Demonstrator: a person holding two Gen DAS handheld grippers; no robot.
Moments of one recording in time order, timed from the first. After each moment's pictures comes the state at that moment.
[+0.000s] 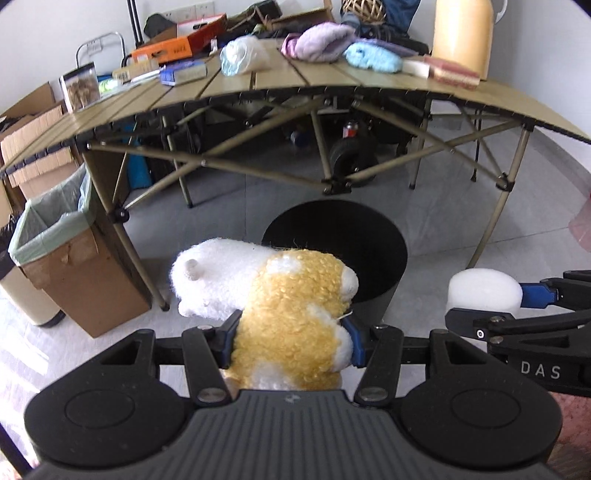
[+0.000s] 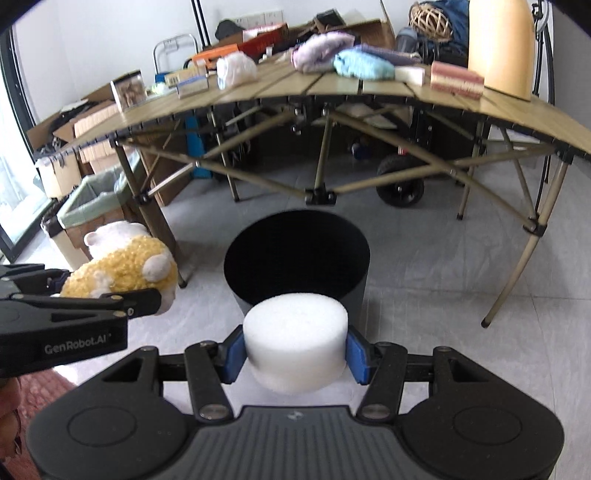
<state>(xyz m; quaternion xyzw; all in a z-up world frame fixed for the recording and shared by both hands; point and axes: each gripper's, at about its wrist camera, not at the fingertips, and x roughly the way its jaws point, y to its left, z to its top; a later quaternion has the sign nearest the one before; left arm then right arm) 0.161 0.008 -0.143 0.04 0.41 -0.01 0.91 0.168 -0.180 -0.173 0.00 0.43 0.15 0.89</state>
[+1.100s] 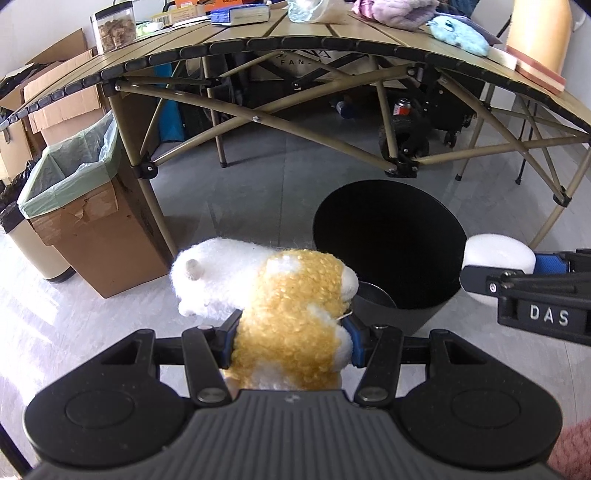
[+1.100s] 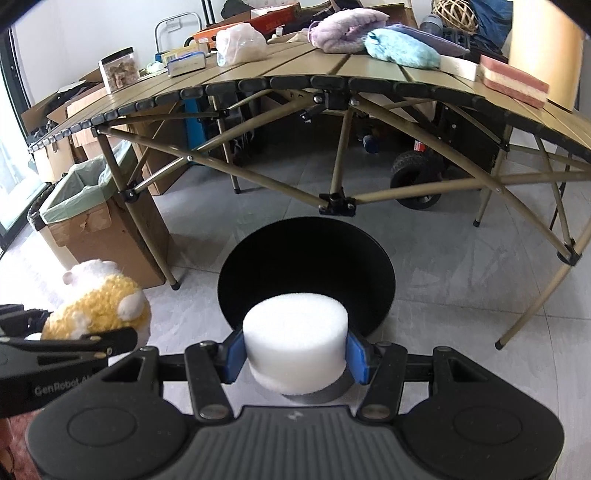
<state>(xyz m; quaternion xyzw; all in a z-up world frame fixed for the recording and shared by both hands) 0.211 0.047 -0.170 -0.01 0.46 0.05 0.89 0.254 -0.137 -0.192 -0.02 0.44 0.16 0.88</state>
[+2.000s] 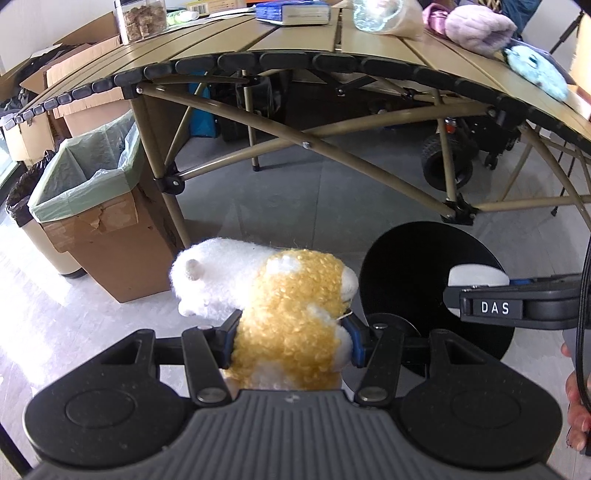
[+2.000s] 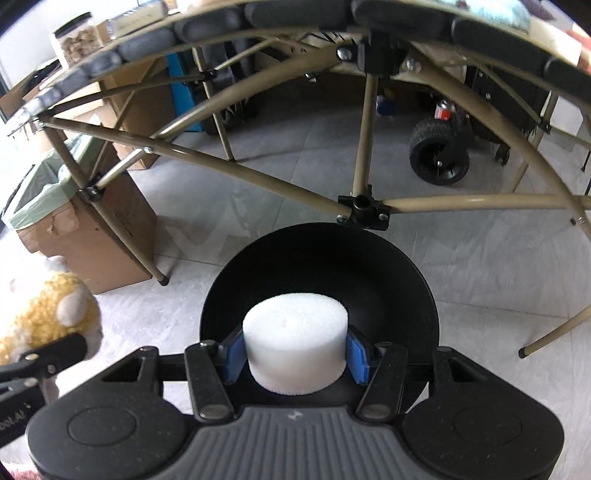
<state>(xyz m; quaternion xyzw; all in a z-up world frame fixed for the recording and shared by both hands) 0.279 0.083 -0.167 -0.04 0.46 0.11 0.88 0.366 -0.091 -0.236 -0.02 0.52 0.15 0.84</state>
